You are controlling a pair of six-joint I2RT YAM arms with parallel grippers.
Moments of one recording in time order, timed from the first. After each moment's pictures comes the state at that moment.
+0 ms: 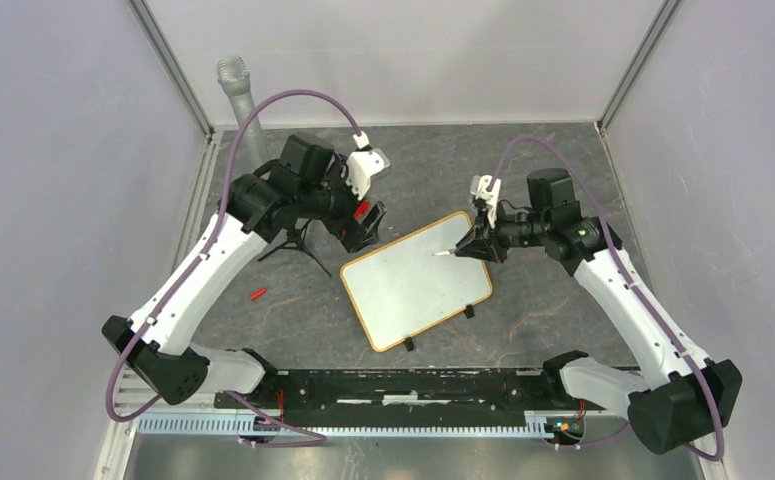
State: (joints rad) left arm -0.62 1.35 1.60 -0.99 0.29 0.27; right arm 0.30 1.12 1.05 -0.67 -0.87 -0.48
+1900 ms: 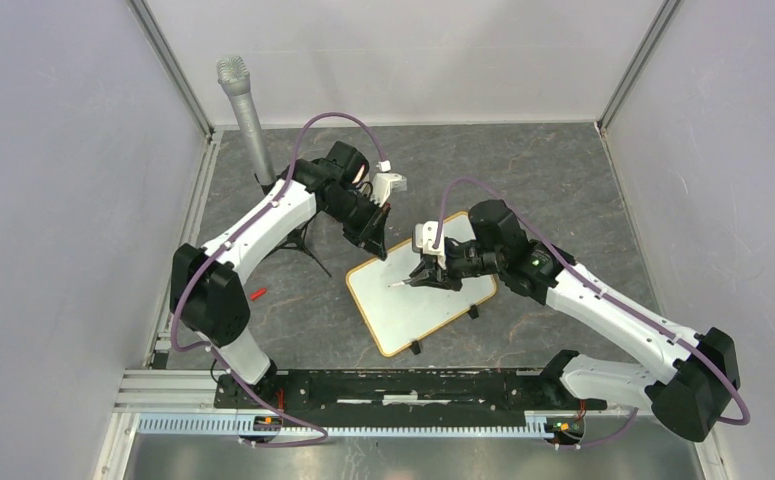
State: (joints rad) left arm -0.54 1.67 1.49 -1.01 0.65 0.18; right arm 0.75 1.13 0.91 -0.33 -0.67 -0.48
